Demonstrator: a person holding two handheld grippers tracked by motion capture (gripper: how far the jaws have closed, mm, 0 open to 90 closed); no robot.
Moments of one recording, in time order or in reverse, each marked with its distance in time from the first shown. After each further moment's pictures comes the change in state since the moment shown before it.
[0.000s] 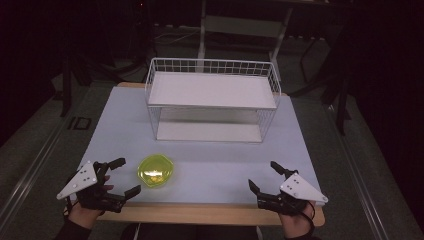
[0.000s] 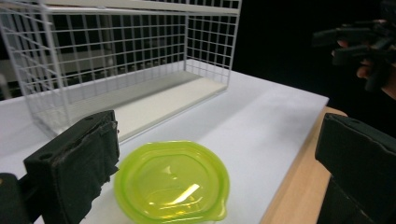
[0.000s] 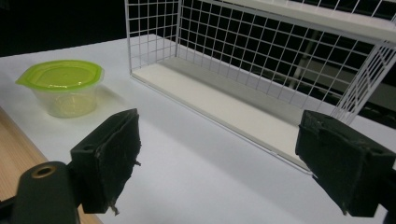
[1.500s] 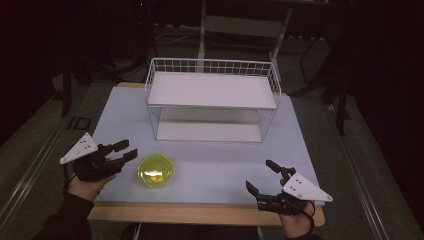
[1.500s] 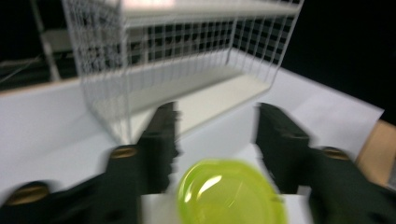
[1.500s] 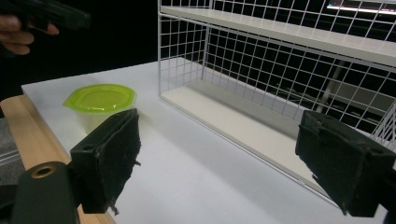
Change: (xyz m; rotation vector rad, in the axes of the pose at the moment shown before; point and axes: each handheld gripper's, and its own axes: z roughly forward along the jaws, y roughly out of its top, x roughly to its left) left arm 0.042 0.039 0.013 0.122 0.153 -0.085; right arm 0.001 0.009 -0.001 -0.080 0.117 0.003
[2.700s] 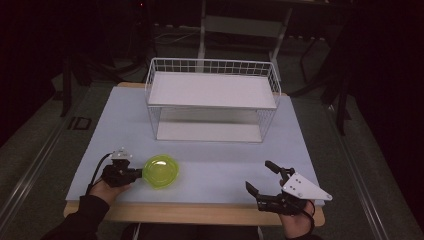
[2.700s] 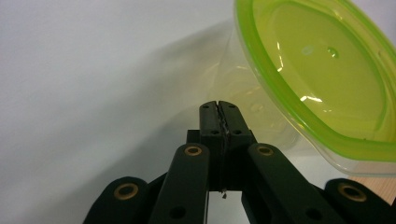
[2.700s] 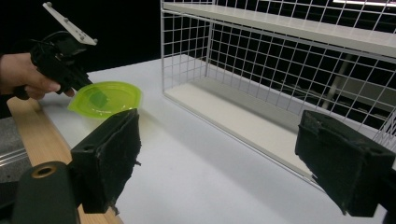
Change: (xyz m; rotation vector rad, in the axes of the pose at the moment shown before) left arm 0.011 -0.065 0.072 0.477 -0.035 -0.133; right arm -0.001 -0.002 0.000 0.012 0.016 0.018
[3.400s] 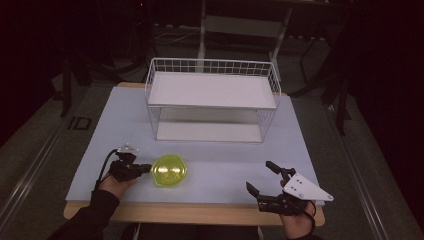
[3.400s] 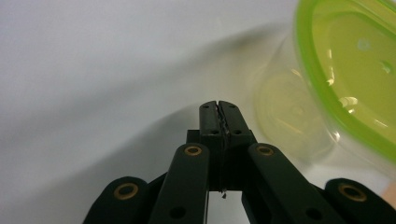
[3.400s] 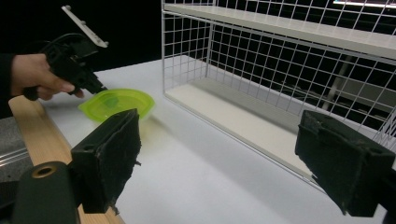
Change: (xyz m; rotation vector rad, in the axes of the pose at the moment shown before) left arm -0.001 0.008 0.006 0.027 0.069 -0.114; right arm 0.000 0.000 -0.002 -0.003 0.003 -0.003
